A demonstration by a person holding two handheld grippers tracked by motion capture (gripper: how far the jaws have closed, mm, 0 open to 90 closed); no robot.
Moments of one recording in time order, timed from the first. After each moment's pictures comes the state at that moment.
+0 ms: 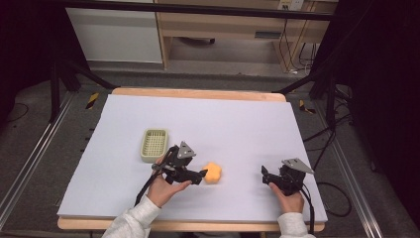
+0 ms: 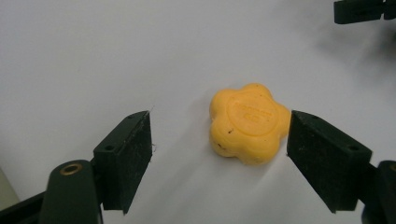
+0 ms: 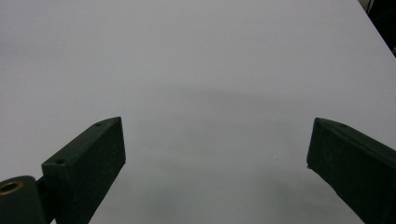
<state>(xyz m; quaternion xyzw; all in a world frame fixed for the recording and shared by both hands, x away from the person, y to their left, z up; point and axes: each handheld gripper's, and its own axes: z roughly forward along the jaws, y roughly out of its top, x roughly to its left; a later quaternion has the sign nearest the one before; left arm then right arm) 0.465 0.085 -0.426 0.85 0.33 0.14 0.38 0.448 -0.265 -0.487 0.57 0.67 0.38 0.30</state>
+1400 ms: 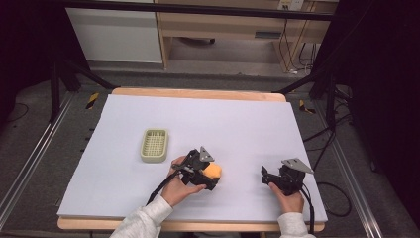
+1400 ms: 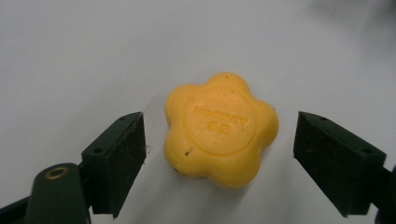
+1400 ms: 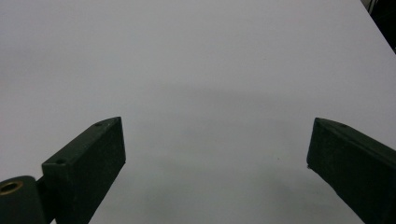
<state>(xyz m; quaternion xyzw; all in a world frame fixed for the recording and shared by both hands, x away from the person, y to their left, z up) 0.475 0.041 -0.449 0.89 0.30 0.11 0.33 0.448 -0.265 -0.487 0.56 0.67 0.37 0.30</state>
